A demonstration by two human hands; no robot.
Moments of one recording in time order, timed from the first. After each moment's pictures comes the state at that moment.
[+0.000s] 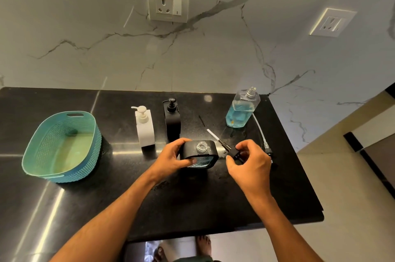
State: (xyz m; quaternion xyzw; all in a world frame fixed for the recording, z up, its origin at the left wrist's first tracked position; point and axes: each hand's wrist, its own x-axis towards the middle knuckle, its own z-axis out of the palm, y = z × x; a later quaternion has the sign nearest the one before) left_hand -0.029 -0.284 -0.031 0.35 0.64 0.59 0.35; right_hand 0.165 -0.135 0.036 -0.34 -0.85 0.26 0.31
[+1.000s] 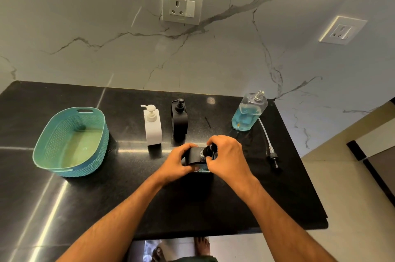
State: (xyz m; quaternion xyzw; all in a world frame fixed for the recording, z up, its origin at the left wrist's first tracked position) left_hand -0.031 -0.288 -0.053 0.40 0.69 0.53 0.30; right_hand 0.100 -0.157 0.051 -0.19 -0.96 0.17 0.14
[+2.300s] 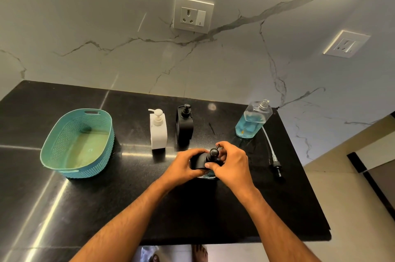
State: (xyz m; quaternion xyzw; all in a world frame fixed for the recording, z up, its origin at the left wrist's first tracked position) left_hand -0.028 -0.282 -0.049 0.44 0.70 0.51 0.22; right_hand 0.100 -0.152 0.019 -0.28 -0.91 0.27 0.18
